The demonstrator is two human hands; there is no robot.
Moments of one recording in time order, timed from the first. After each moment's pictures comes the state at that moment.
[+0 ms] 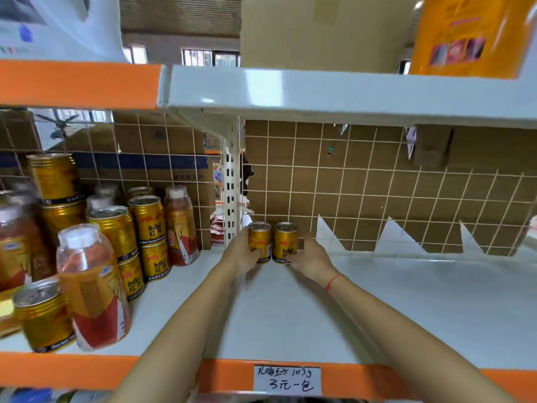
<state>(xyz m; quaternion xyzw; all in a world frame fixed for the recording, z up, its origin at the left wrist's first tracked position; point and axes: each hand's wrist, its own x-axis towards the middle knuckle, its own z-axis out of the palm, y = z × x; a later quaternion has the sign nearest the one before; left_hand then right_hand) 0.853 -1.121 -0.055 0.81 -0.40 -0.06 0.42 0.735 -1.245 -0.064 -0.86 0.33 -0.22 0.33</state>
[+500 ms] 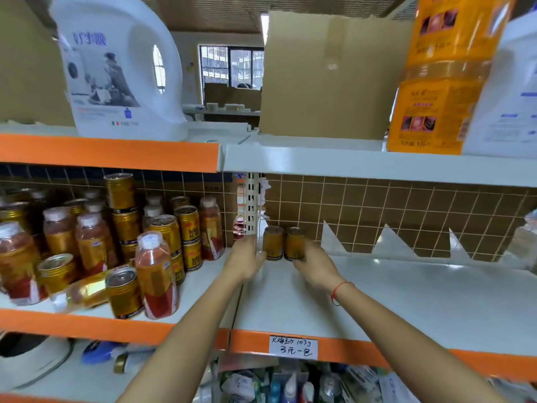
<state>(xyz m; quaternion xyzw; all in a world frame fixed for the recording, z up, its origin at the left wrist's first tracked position) 0.795 -1.037 0.004 0.86 -0.40 0.01 0.32 0.673 -1.164 0.005 -0.91 0.27 -0.19 0.25</state>
